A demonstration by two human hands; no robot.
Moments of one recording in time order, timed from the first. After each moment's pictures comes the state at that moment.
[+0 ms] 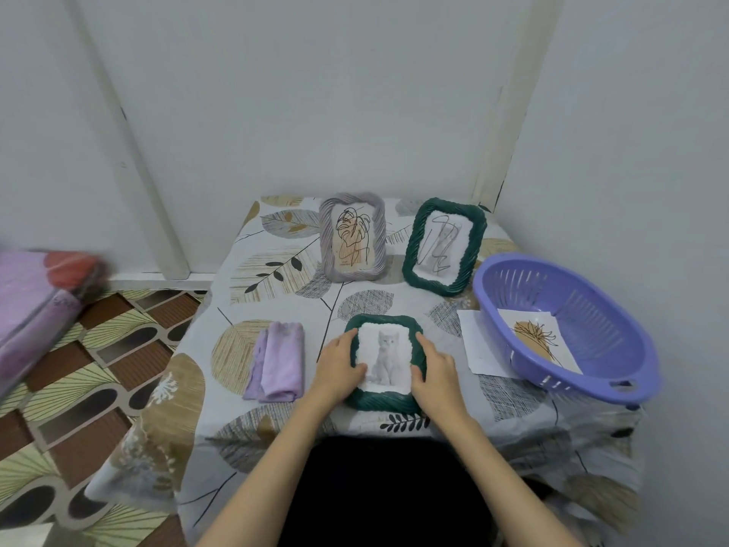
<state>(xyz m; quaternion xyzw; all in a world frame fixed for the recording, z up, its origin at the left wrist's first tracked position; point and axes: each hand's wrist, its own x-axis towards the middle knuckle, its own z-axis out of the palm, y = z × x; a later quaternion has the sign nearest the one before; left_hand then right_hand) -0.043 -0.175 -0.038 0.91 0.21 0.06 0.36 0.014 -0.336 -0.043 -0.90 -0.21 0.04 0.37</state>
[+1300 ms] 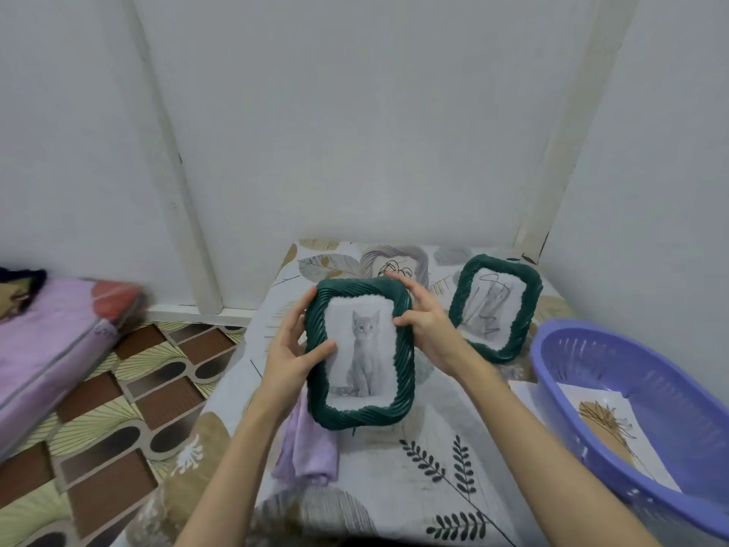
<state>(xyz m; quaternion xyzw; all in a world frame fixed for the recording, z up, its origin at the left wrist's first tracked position) -0.066 -0.074 0.047 0.62 0.08 0.31 0.71 0.085 -0.219 0.083 -0.58 -0.32 0.31 0.69</state>
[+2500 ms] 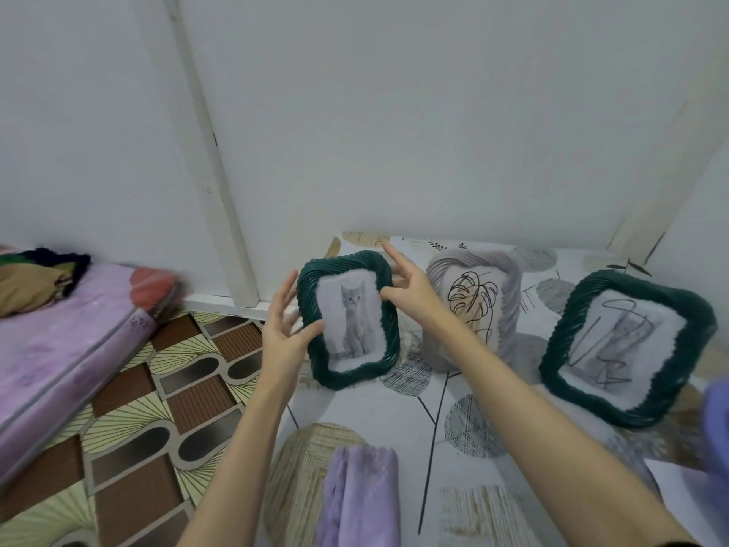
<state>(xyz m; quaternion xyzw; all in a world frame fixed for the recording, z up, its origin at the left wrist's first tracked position) -0.008 0.053 0.020 0.61 0.20 0.41 0.65 0.168 -0.033 0.047 -0.66 -0.39 0.24 0.60</state>
